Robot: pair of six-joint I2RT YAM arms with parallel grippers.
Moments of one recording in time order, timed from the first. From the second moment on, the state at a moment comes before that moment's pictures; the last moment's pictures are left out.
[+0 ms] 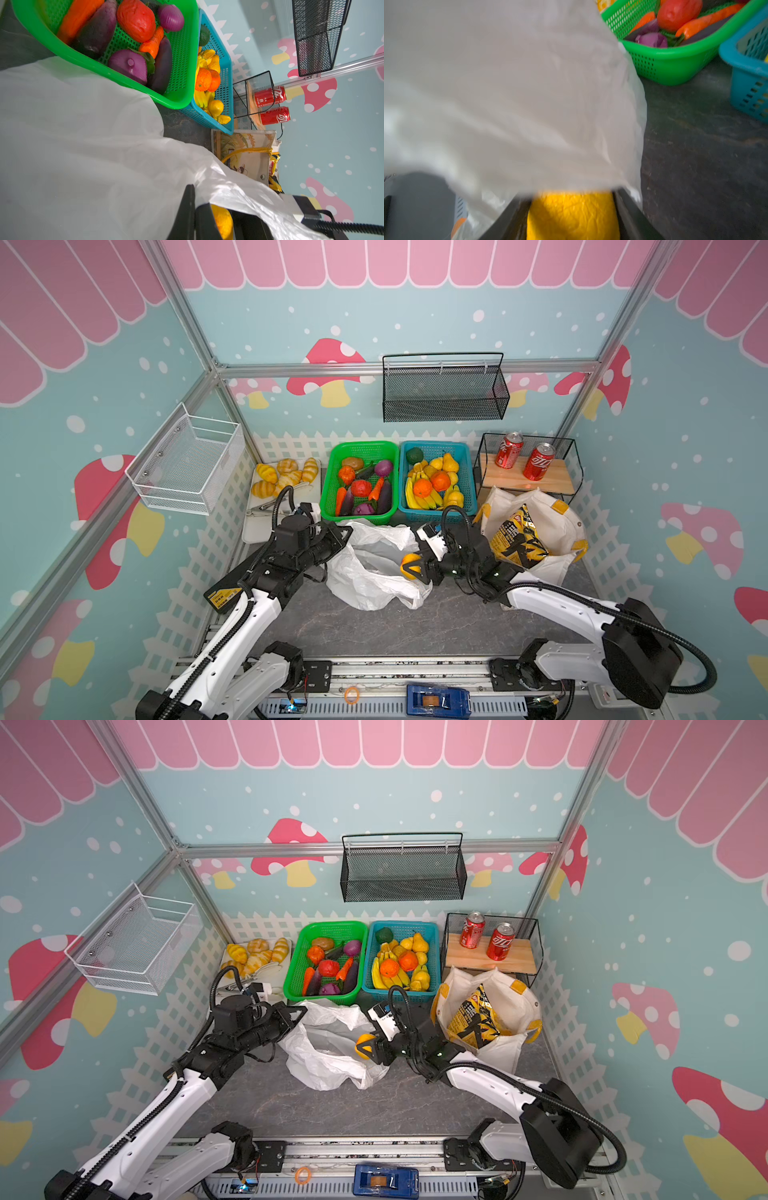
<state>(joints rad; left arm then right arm) -0.29 0.93 0.74 -0.27 0.33 -0.95 0.72 1.30 0.66 0.23 -0.42 0.25</state>
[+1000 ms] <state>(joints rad) -0.30 1.02 0.74 -0.02 0.47 -1.09 0.76 1.51 0.86 0.19 -0.31 0.37</state>
